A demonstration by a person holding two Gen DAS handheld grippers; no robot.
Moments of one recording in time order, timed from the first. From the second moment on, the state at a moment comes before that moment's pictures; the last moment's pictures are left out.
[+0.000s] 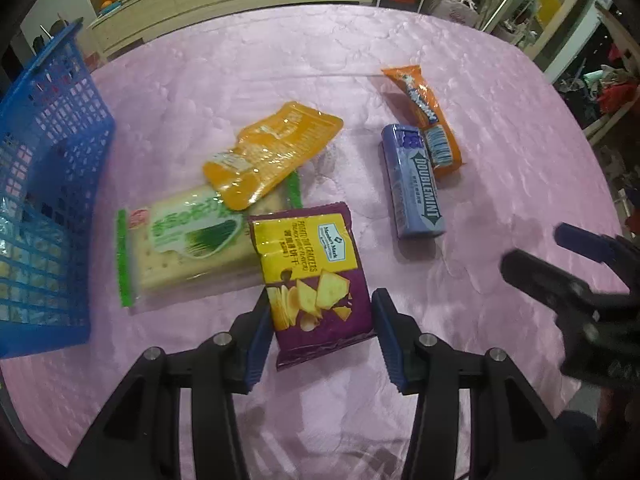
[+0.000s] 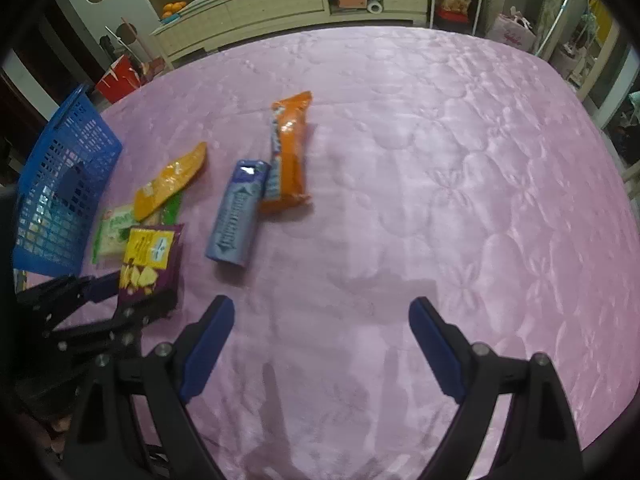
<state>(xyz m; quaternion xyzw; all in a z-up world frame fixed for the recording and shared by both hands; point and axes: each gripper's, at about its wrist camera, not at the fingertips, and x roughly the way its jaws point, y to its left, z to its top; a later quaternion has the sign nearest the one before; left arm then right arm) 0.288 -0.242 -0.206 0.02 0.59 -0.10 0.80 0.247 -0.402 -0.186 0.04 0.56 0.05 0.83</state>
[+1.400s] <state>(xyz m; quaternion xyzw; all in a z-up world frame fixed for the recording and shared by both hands) 0.280 -0.164 -0.148 0.01 0.53 -0.13 0.84 0.244 -0.302 -0.146 -0.02 0.52 0.08 0.85</state>
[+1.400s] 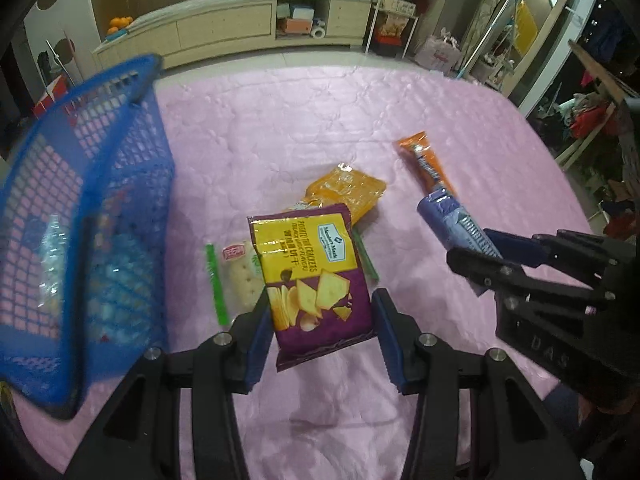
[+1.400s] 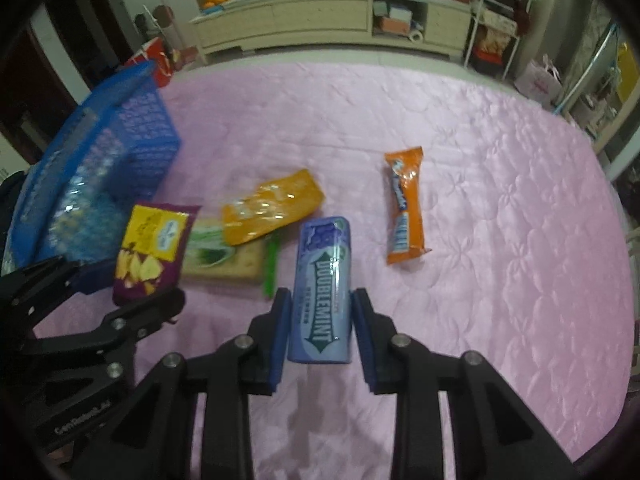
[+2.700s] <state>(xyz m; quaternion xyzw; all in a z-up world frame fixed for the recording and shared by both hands) 0.191 -0.039 -0.036 0.01 0.42 -0.11 0.90 0.177 -0.171 -0.041 -0.04 0.43 0.15 0.89</state>
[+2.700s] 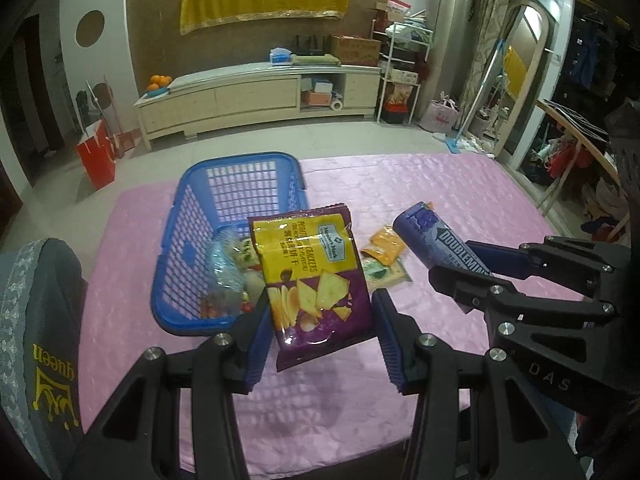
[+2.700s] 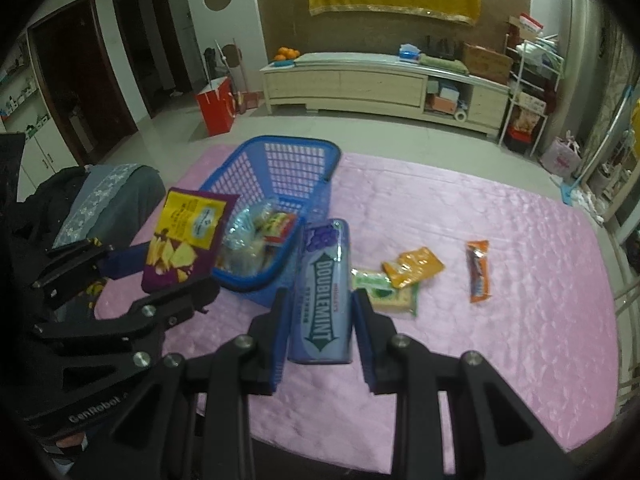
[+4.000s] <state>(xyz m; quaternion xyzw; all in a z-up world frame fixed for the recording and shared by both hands) 0.314 0.047 -0.120 -0.01 0.49 -0.09 0.86 0.293 -0.087 -0.102 -0.06 0.49 0.20 0.85</state>
